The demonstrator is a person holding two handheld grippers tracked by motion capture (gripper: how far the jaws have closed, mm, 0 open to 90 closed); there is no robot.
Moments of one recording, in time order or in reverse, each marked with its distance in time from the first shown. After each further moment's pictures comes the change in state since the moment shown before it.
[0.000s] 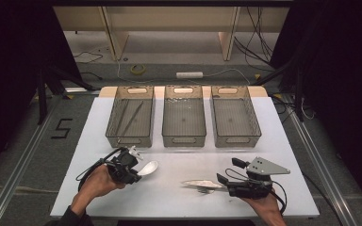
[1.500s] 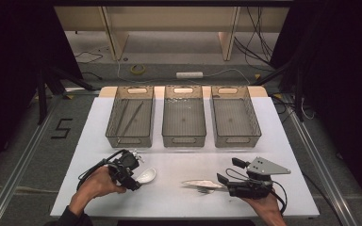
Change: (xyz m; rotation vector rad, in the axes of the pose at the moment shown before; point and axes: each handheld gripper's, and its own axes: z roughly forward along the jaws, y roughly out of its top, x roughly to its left) left arm -0.001 -0.002 0.010 0.146 0.008 0.001; right arm 0.000 0.000 -0.001 -0.001 0.002 0.007
